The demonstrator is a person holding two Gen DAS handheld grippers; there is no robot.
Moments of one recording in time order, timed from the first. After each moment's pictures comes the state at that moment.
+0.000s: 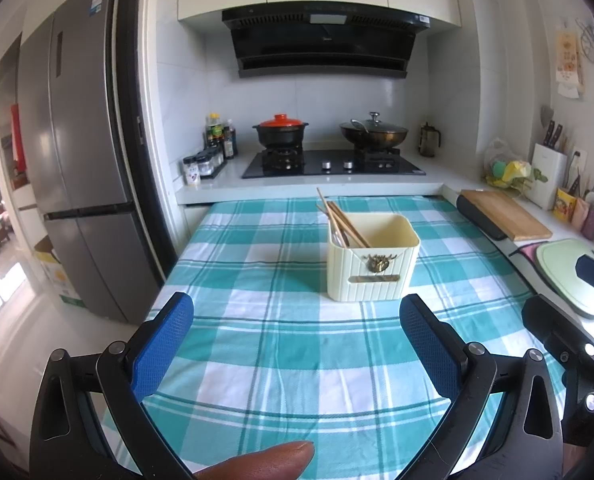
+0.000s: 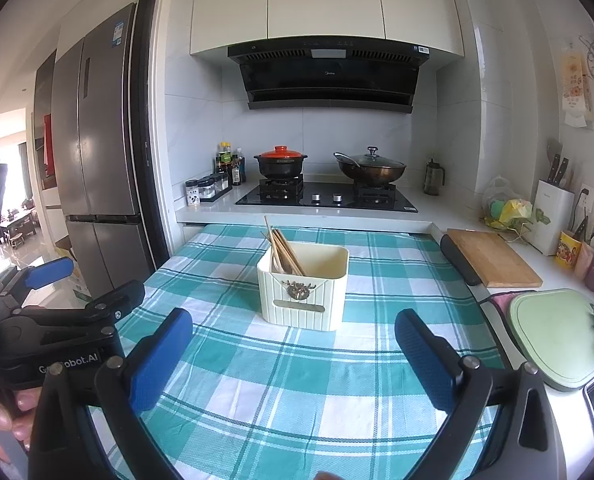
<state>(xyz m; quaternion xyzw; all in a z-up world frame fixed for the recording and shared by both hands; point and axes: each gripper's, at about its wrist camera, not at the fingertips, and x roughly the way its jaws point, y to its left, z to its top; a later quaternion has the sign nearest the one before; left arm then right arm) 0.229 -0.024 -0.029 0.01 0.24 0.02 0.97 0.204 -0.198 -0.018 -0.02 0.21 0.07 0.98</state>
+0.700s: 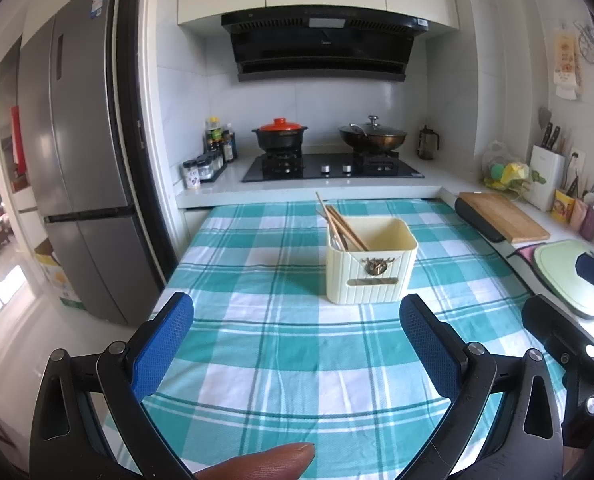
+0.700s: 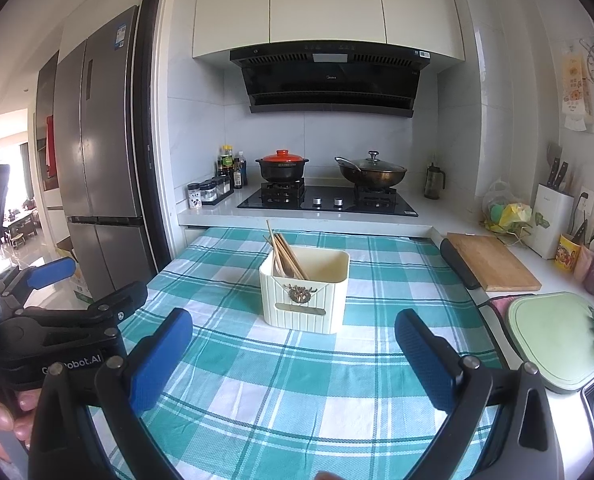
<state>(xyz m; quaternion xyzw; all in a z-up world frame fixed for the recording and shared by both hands) 0.223 -0.025 -0.022 0.01 0.24 0.01 0.97 0.201 -0.199 -0.012 -0.02 0.20 0.08 0.98</state>
